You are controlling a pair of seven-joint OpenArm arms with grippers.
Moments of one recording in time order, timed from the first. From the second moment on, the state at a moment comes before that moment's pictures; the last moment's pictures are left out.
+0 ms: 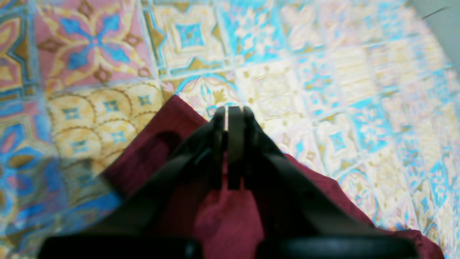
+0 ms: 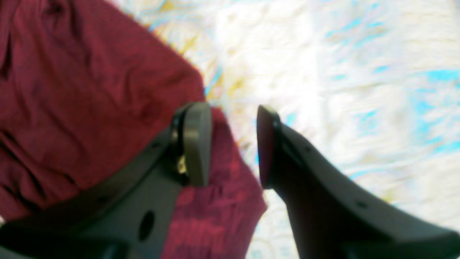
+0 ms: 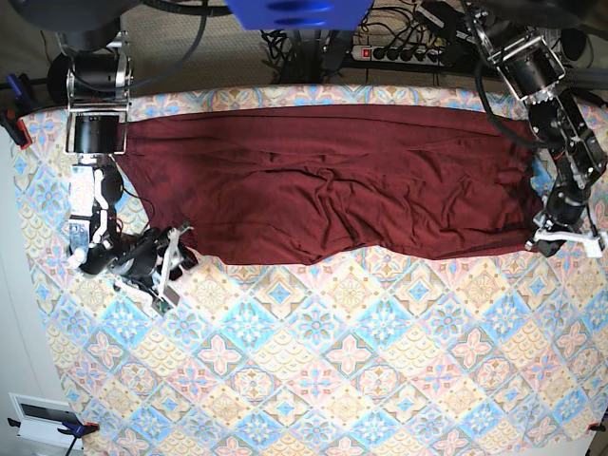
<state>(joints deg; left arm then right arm) -2.1 -18.7 -36.5 82.7 -38.9 -6.6 44.8 19.5 21.3 -0.4 74.5 24.9 42.9 -60.1</state>
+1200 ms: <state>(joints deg) -7.1 -18.6 -37.3 73.4 -29.5 -6.6 44.6 21.9 21.4 -6.3 58.0 21.4 42.7 -47.5</state>
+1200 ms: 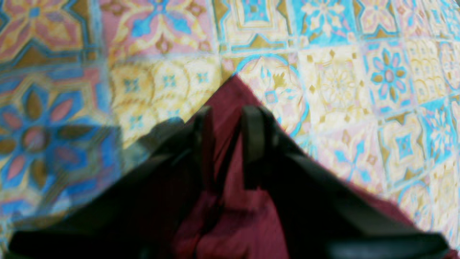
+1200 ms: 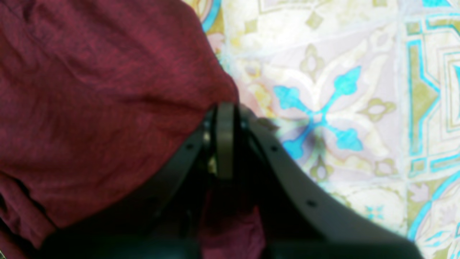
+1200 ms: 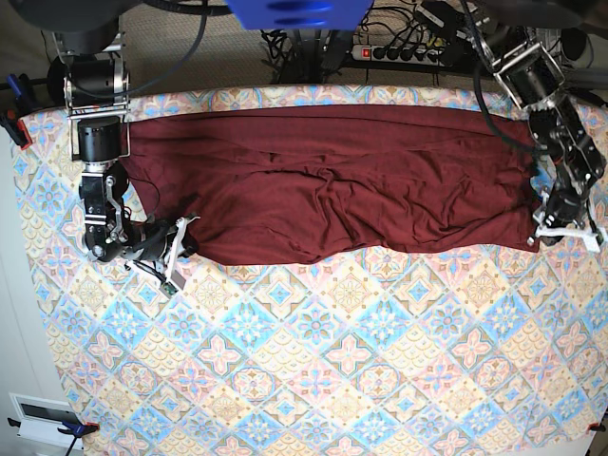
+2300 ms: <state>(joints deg) -8.0 -19.0 -27.8 63.6 -28.6 -6.8 38.2 21.8 21.4 -6.3 58.0 21.4 42.7 -47.5</state>
